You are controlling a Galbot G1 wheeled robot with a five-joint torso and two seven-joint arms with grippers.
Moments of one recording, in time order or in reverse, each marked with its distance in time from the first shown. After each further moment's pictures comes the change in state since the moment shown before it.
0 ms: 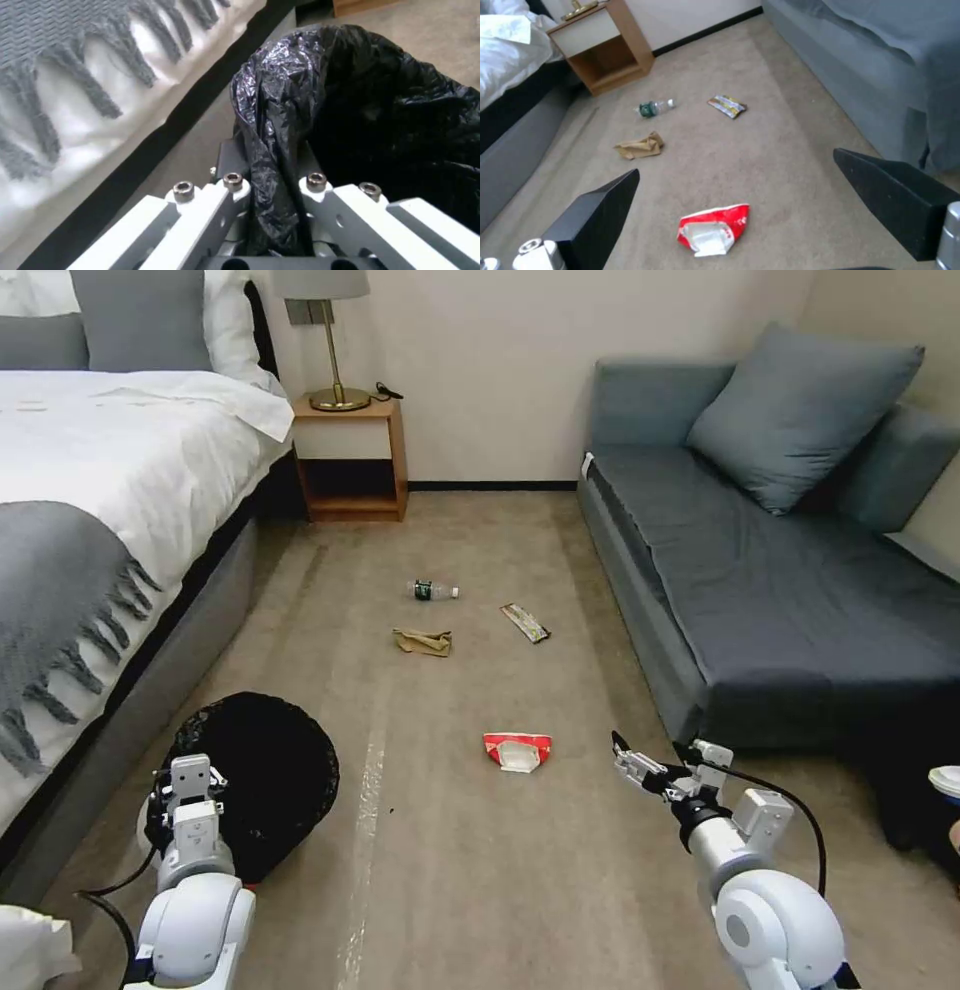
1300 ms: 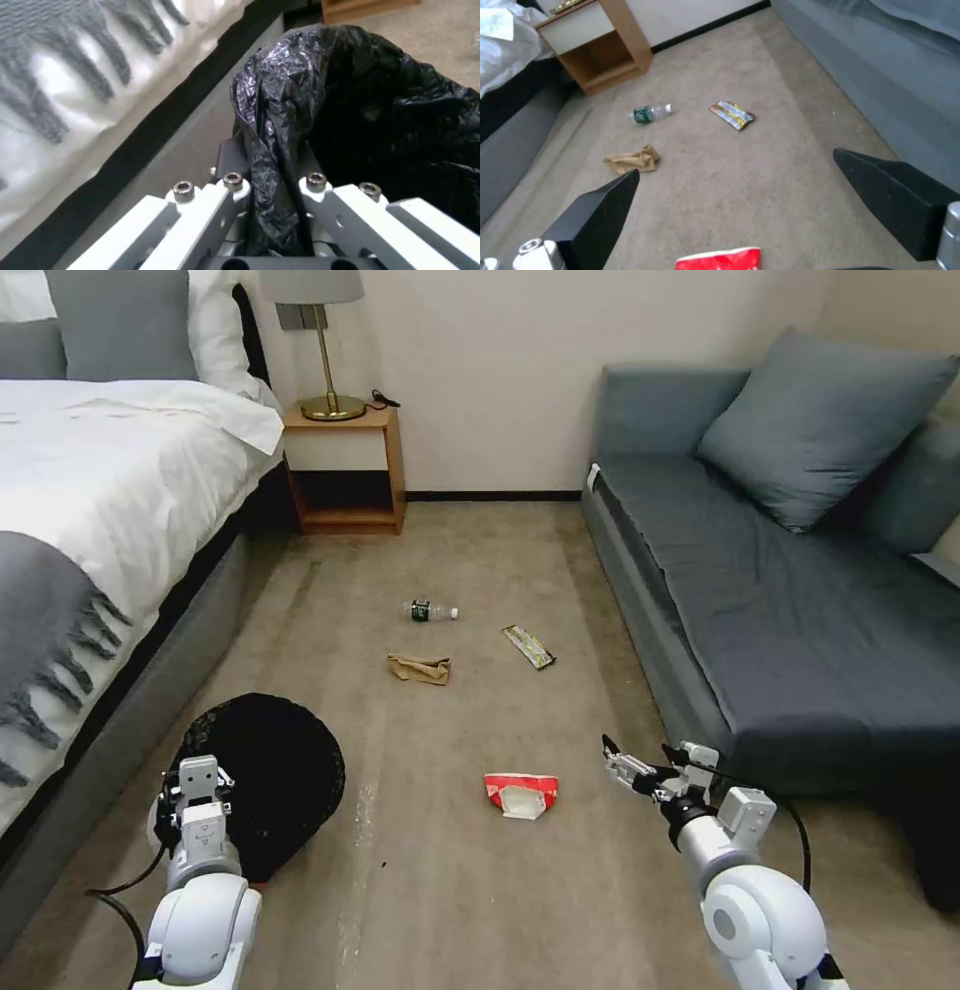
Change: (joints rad) left arm -0.013 -0.012 0.009 0.028 0.007 -0.021 0.008; right arm 0.030 0.006 -0.026 -0.049 -0.014 0.000 -0.014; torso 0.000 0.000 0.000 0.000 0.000
